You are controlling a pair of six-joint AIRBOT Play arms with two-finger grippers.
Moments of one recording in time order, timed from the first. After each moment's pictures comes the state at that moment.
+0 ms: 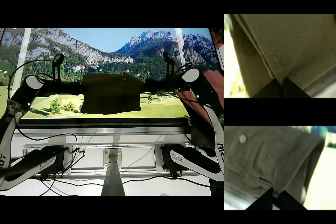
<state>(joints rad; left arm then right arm) -0.12 -1.12 0.80 0.85 -0.96 -1.06 0.07 -1.18 0.89 -0.94 1.10 1.36</state>
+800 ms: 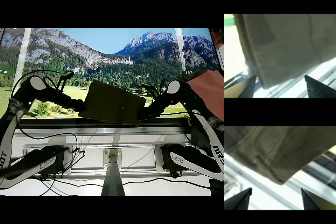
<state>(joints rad) -0.12 -1.14 0.80 1.01 -1.29 -1.12 0.23 -1.19 0.77 -1.09 1.40 1.32</state>
